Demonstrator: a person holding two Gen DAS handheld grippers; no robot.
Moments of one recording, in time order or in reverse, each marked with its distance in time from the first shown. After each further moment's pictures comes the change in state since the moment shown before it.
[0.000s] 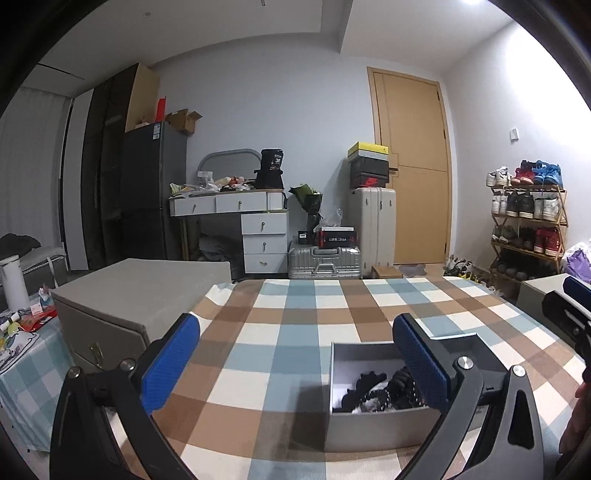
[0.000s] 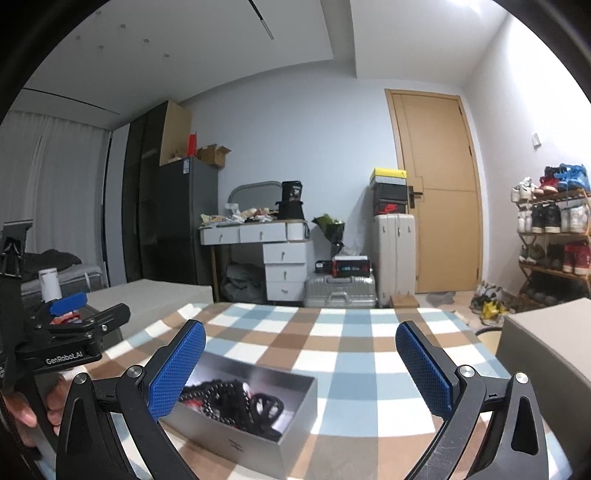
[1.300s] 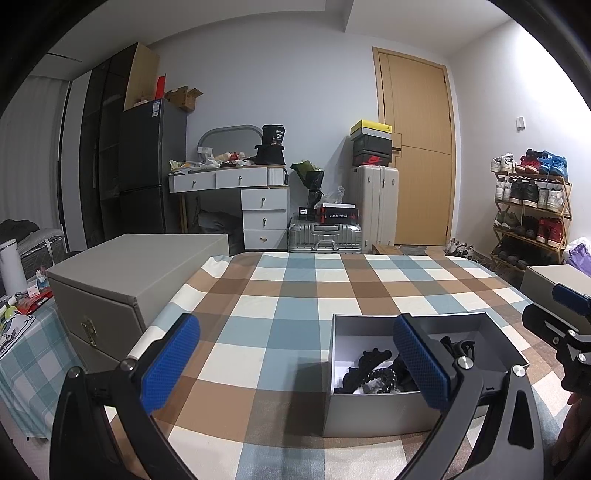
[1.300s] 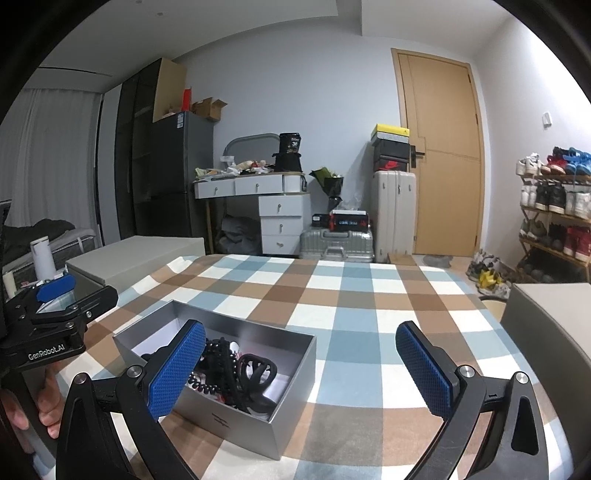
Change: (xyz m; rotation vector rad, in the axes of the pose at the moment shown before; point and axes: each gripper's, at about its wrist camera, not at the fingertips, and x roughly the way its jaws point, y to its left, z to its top) left arm 0.003 -0.005 -0.006 -0.021 0.099 -0.002; right arm 0.028 0.001 -0.011 -0.014 0.188 -0.005
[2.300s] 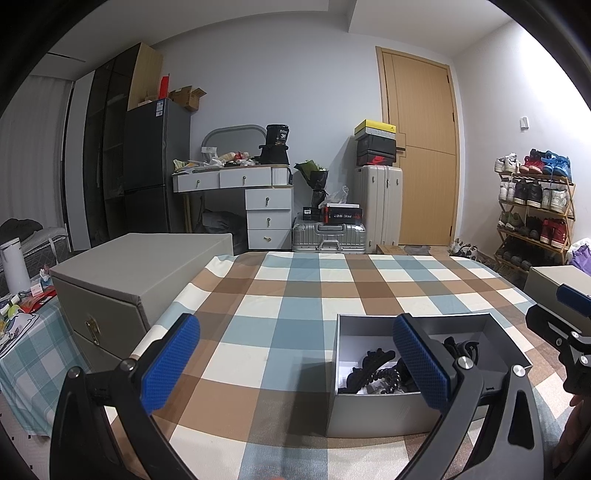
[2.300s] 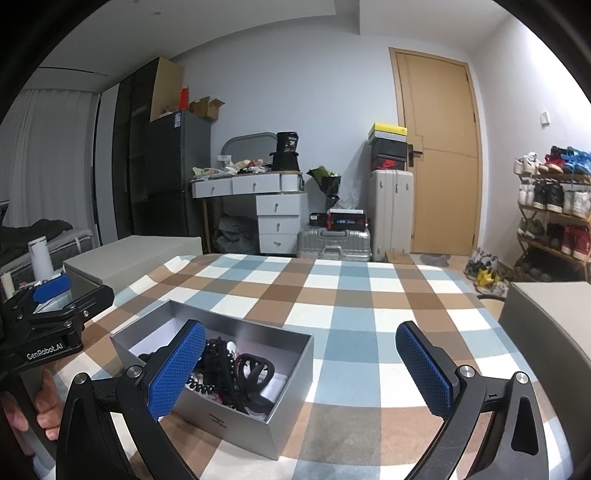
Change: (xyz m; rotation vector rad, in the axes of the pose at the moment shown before) left arm 0.002 0.001 0.000 -0.005 0.003 0.014; right arm 0.001 0.003 0.001 -0.011 -0.003 -0.011
